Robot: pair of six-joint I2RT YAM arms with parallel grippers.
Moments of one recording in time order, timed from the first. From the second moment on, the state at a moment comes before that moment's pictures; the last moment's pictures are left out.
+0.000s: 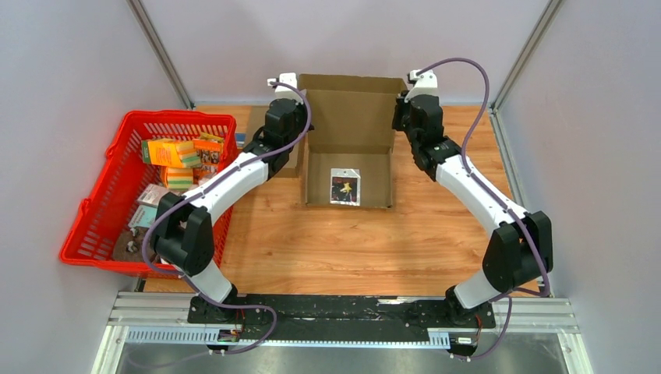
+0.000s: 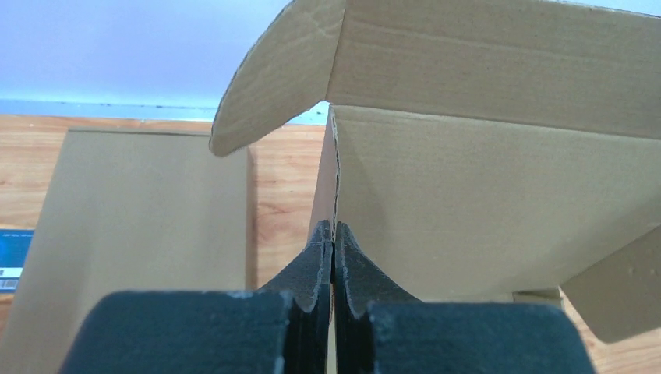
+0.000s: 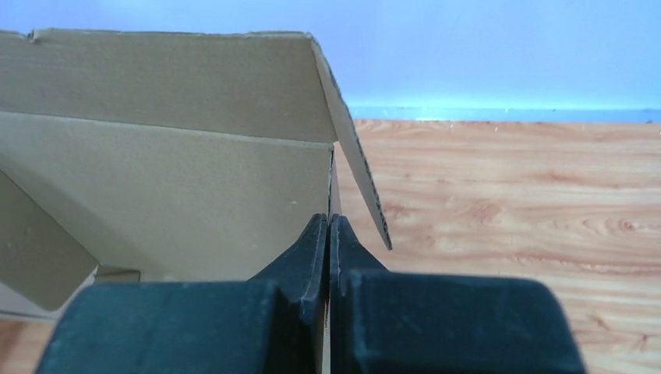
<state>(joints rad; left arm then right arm) -0.51 1.63 1.31 0.18 -0.31 -0.27 0.40 1.53 1.32 -0.01 0.25 0.20</state>
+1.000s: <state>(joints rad) -0.55 1.48 0.96 0.30 -0.25 -0.31 0.68 1.31 0.73 0.56 0.69 0.14</state>
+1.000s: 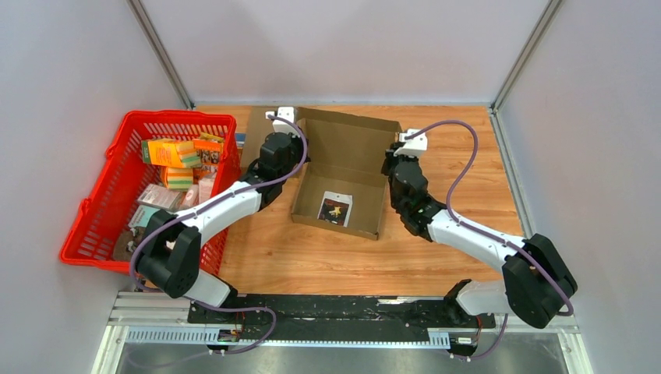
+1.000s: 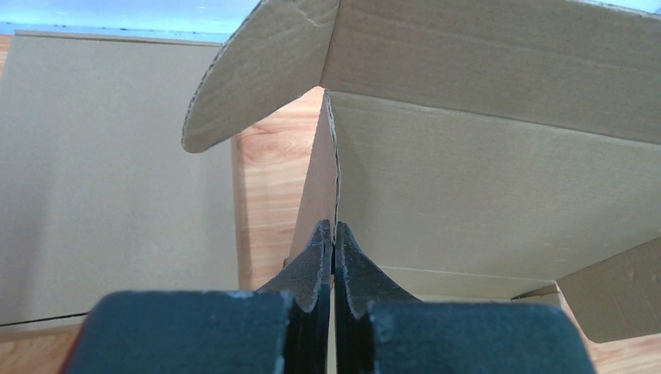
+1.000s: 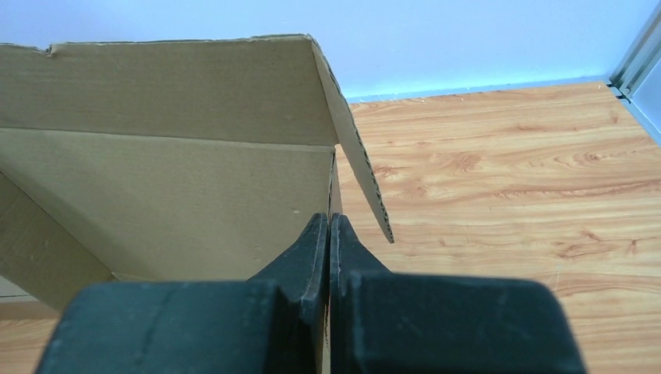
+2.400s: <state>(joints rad) -0.58 1.27 0.63 0.38 -0.16 -0.36 1.11 1.11 0.59 -0.01 0.90 0.52</state>
